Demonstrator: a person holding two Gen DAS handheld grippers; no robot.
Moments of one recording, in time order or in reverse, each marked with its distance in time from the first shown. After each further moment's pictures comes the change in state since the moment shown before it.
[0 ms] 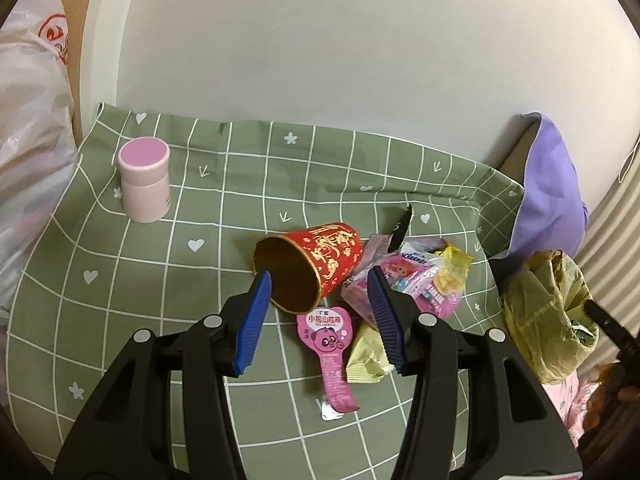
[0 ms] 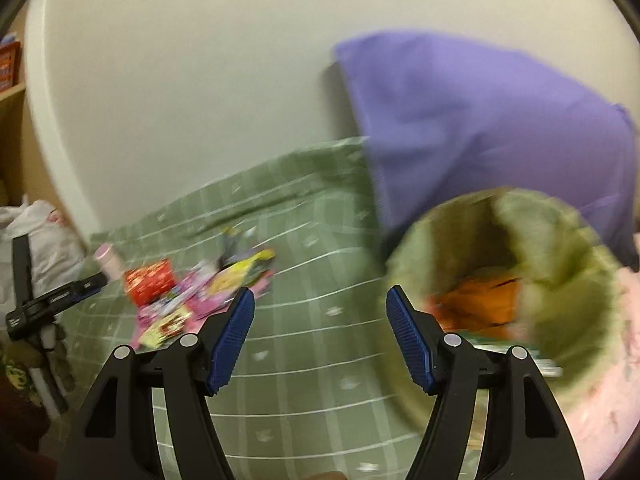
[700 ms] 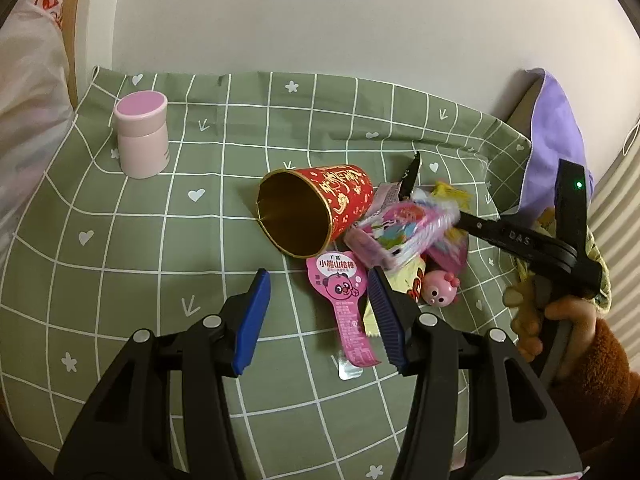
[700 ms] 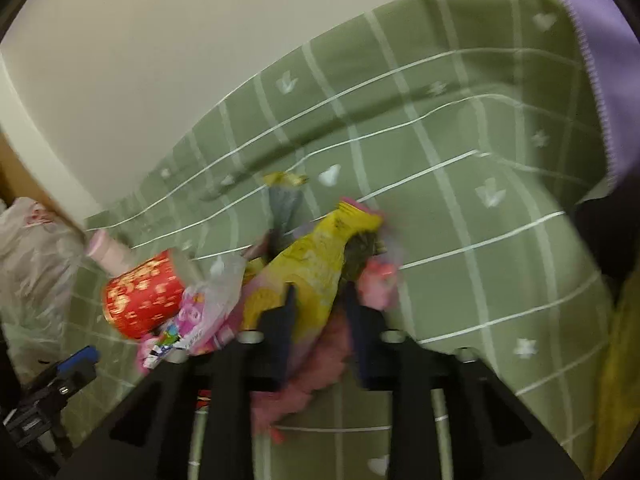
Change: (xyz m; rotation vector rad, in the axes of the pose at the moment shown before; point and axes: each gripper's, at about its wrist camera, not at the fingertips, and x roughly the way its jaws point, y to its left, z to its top) left arm 0.011 0.002 -0.025 0.040 0.108 0.014; right arm 0.180 0.062 0.006 0.068 0.194 0.175
